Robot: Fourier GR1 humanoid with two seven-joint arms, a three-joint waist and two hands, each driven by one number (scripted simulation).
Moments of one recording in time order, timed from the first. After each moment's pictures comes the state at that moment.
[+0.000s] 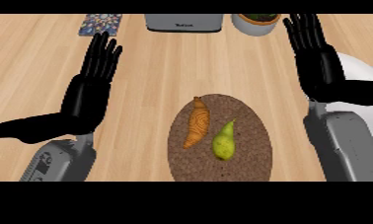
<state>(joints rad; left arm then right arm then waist) -0.25 0.25 -0.25 -1.63 0.40 0.22 -0.18 -0.42 -0.24 0.03 -1.46 -0.25 -0.05 -0.20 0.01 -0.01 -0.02</state>
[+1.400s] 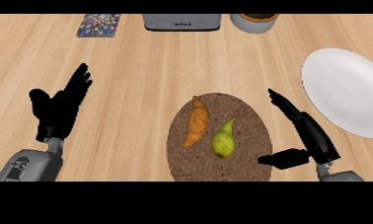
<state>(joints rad) -0.16 0.40 -0.16 -1.38 0.27 0.20 0.09 -0.03 -0.35 0.21 -1.42 0.03 0.07 -0.14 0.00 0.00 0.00</state>
